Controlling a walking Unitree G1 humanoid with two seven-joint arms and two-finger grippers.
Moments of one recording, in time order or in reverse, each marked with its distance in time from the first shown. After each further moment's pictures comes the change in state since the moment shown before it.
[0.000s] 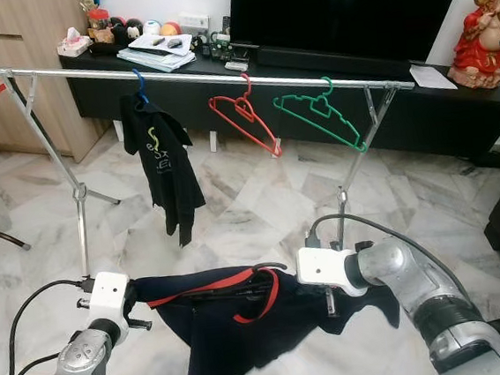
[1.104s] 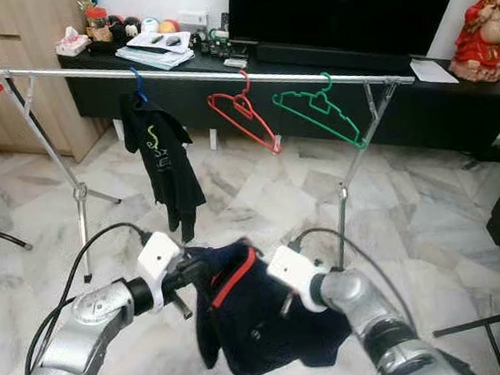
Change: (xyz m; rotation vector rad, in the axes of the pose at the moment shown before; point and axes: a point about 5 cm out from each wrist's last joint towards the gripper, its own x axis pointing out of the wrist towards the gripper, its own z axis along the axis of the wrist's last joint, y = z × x) left arm -0.013 -0.065 0.101 0.092 -0.164 -0.753; right arm 0.058 0.026 0.004 0.382 -0.054 -0.195
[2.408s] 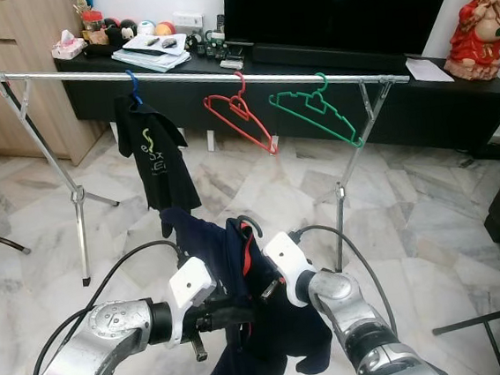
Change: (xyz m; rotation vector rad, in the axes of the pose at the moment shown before) left arm -0.002 -0.052 -0.001 -0.042 0.144 -0.301; right arm 0.009 -0.001 0.021 0.253 -0.201 -0.093
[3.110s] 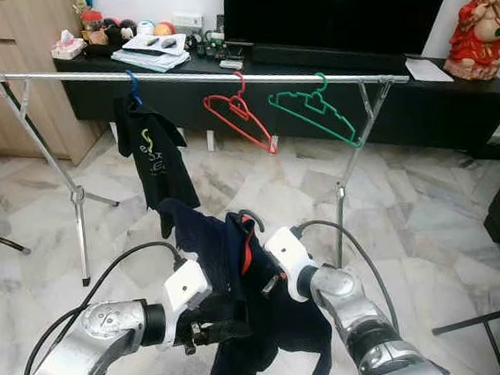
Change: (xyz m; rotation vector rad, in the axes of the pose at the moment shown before) left arm -0.010 0.004 -0.004 0.030 0.067 0.008; right arm -0.002 -0.004 0.005 -0.029 -0.031 -0.006
